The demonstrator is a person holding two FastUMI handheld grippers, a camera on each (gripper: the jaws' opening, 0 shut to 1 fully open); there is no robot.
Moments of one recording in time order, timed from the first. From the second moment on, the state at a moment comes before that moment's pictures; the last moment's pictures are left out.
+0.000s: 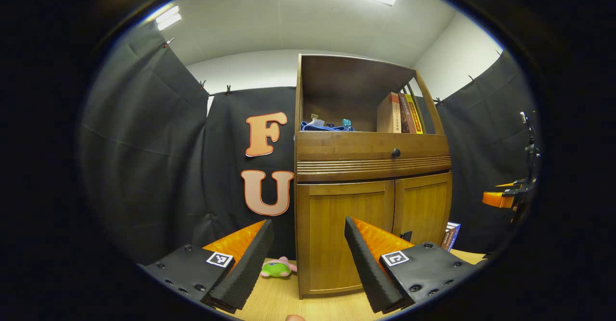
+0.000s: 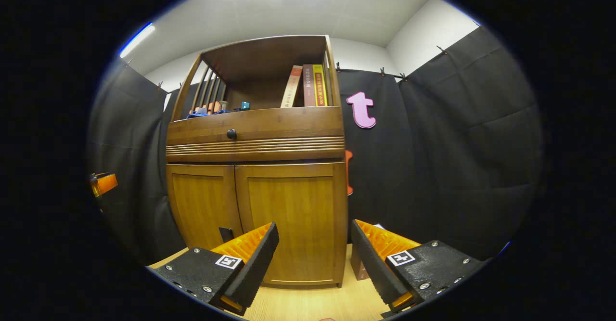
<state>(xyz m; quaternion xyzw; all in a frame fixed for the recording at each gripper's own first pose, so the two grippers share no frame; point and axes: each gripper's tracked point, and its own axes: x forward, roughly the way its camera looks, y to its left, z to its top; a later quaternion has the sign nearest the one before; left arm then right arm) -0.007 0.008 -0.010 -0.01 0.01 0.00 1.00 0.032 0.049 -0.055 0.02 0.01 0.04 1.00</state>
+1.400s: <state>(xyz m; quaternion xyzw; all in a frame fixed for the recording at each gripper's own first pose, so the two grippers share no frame) -0.018 0.046 -0.031 0.01 0.01 0.03 1.00 0.178 0.203 -0.248 0.05 0.09 0.12 0.99</state>
